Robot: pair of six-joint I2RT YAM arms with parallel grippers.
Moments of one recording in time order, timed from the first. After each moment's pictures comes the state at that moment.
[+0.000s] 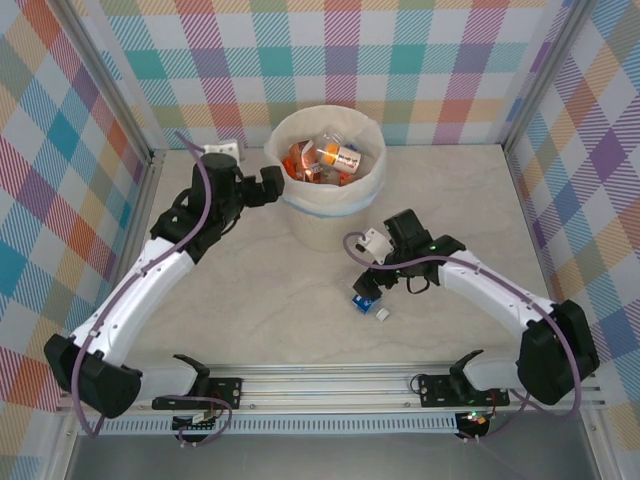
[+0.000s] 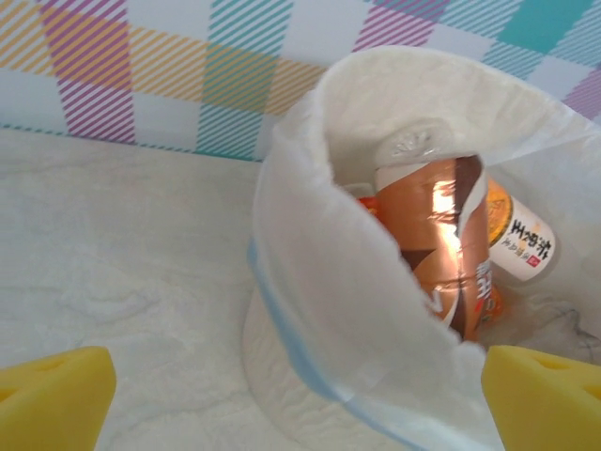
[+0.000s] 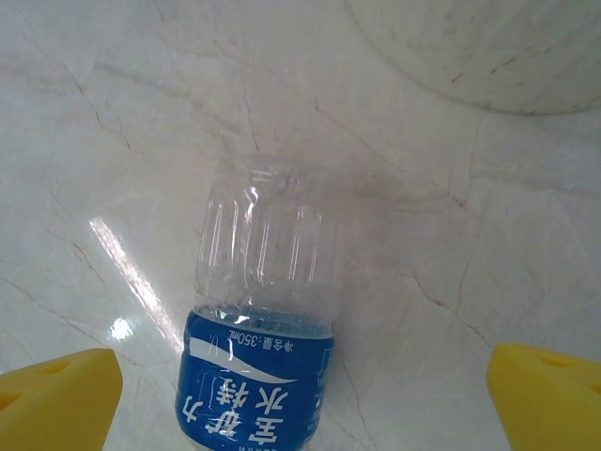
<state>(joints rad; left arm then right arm) -0.45 1.22 1.28 -0.49 -0.22 -0.45 0.59 1.33 0.92 -0.65 -0.23 -0.29</state>
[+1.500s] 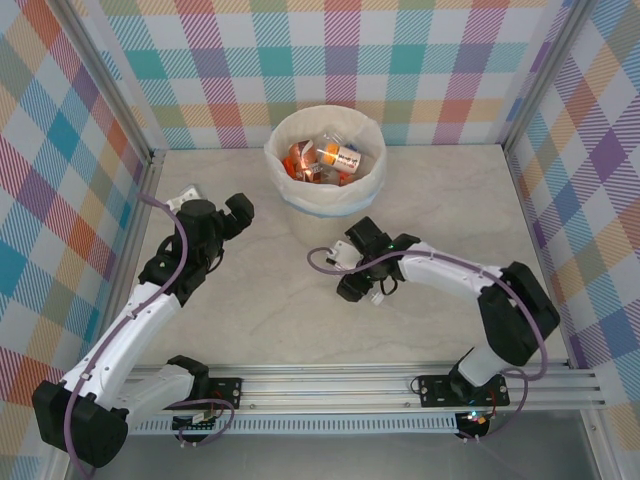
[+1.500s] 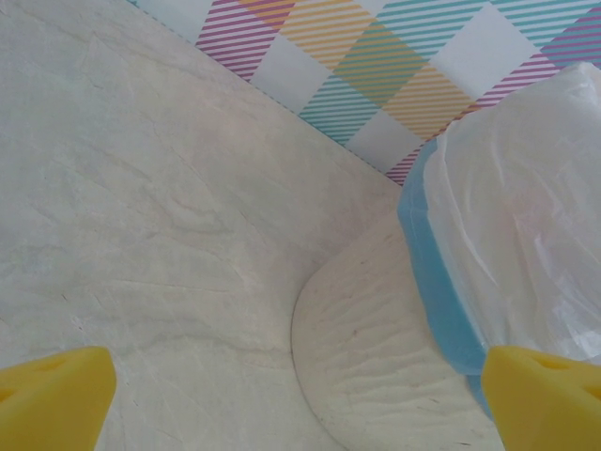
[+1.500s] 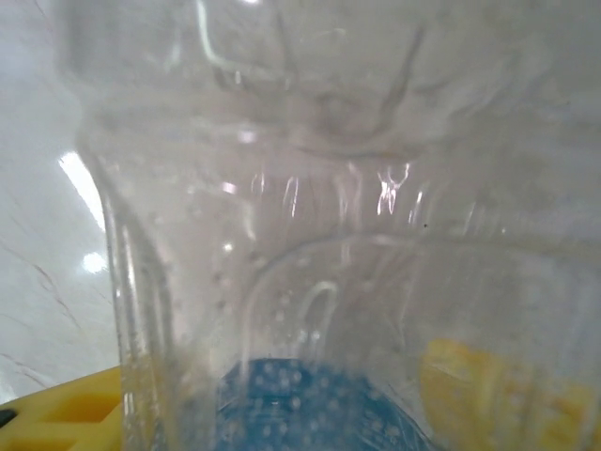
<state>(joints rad) -0.35 0.99 0.90 -0.37 -0.28 -0.77 0.74 1.54 1.00 -0.56 -0.16 -0.30</state>
